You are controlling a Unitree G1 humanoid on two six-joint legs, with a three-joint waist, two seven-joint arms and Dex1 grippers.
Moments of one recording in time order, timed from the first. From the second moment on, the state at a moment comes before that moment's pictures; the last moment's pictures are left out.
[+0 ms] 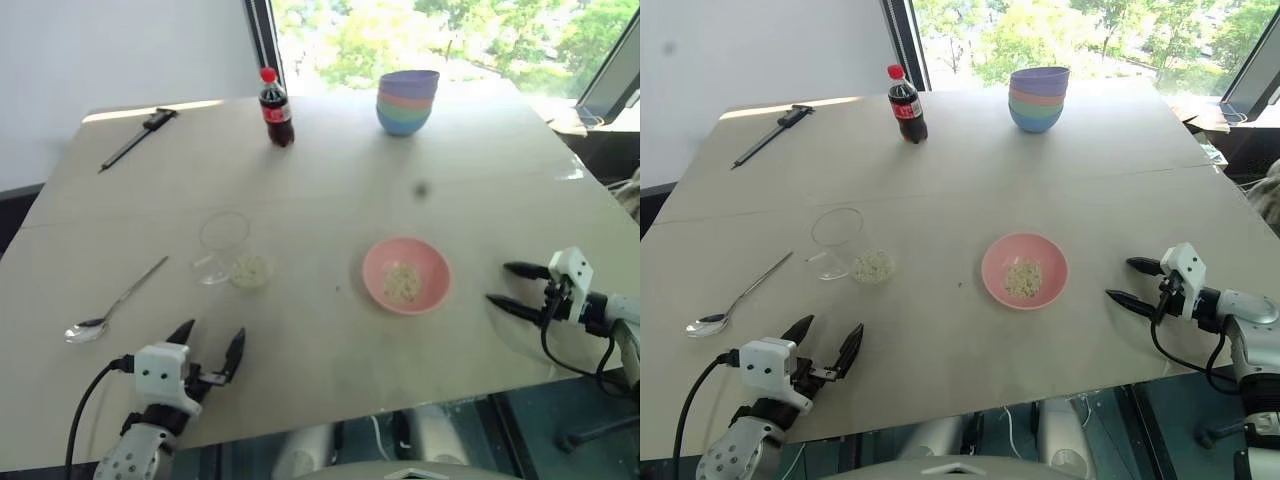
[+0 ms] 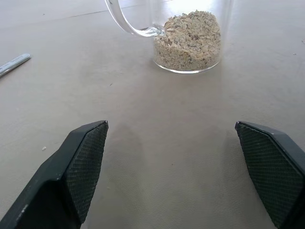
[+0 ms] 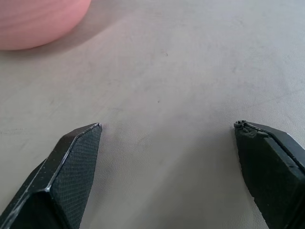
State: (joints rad) left arm 0.57 0.26 0.28 -0.34 -0.25 -0.09 -0.43; right arm -0.21 -0.73 -0.14 0.46 0.36 -0.04 1.20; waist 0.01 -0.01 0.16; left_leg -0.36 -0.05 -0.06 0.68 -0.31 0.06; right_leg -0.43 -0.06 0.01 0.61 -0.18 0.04
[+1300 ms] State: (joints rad) left arm 0.49 0.42 0.47 -0.25 -0.39 -0.05 -0.49; right arm -0.04 -0.81 -0.14 0.04 0.51 0.22 1.32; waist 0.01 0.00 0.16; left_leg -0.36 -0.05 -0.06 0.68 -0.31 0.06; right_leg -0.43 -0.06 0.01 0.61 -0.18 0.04
